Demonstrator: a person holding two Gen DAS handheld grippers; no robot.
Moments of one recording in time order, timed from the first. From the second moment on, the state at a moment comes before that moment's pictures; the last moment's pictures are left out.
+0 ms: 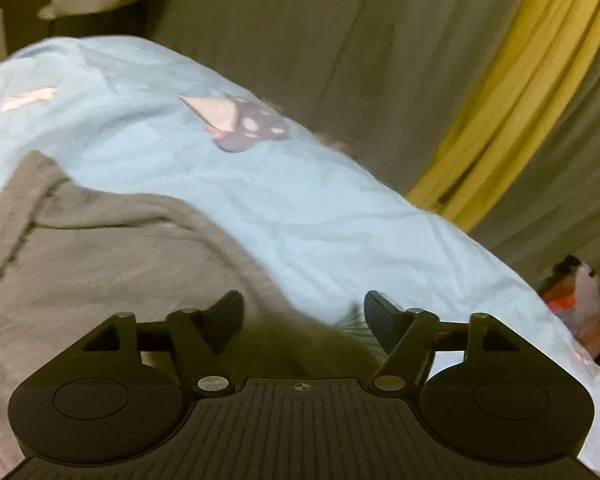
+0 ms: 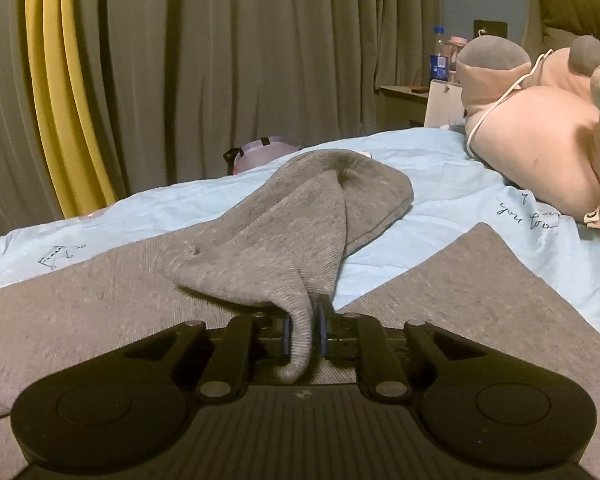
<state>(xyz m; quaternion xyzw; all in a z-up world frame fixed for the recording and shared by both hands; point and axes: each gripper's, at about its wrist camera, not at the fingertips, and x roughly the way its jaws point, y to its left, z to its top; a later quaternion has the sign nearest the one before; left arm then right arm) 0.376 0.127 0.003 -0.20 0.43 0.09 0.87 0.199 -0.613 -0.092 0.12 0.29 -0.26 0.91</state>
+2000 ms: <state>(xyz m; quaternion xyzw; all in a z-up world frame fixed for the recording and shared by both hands) 0.061 0.269 -0.002 -0.22 0.36 0.21 0.88 0.020 -0.680 -0.056 0.32 0.29 -0.40 0.81</state>
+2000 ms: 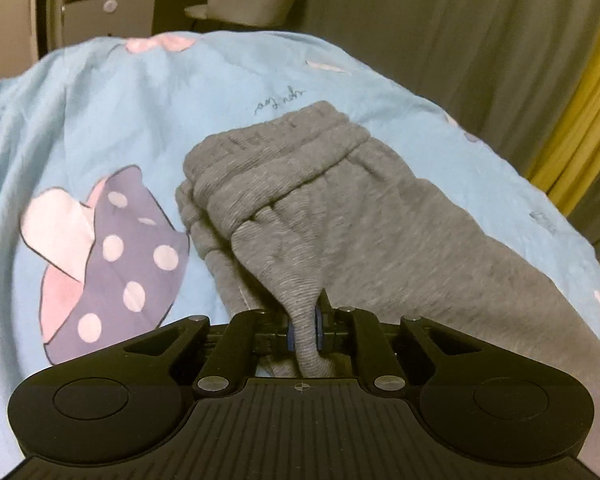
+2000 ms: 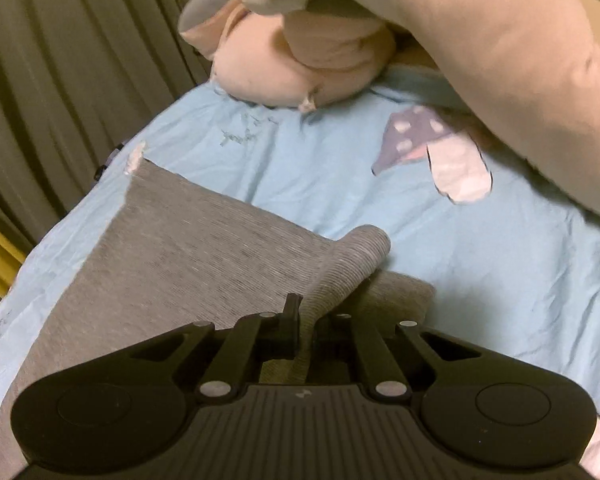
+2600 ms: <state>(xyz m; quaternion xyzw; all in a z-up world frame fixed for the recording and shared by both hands) 0.071 0.264 0.006 -0.19 0.38 0.20 0.89 -0.004 -0.720 -0.079 0.48 0.26 -0.30 0.78</state>
